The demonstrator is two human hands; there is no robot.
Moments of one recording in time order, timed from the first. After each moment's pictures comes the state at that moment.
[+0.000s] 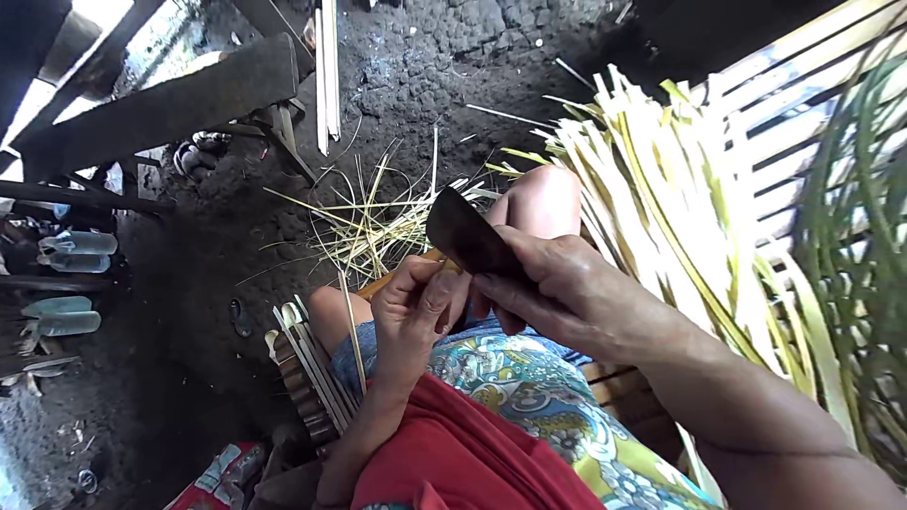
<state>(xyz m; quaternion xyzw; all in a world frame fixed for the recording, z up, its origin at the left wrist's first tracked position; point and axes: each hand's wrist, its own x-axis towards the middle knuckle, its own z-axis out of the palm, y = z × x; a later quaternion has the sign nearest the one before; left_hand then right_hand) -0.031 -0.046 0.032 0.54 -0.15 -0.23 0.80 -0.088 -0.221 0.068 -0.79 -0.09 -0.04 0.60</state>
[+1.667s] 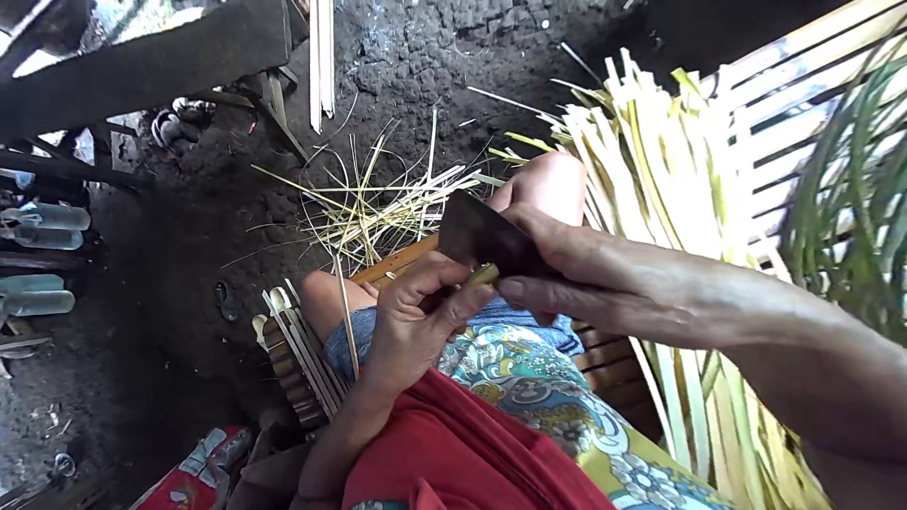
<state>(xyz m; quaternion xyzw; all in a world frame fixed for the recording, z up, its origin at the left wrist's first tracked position) -0.031 -0.032 0.064 0.62 -0.16 -0.30 0.71 -0.082 -0.242 0.082 -0.80 -0.10 0.15 0.58</state>
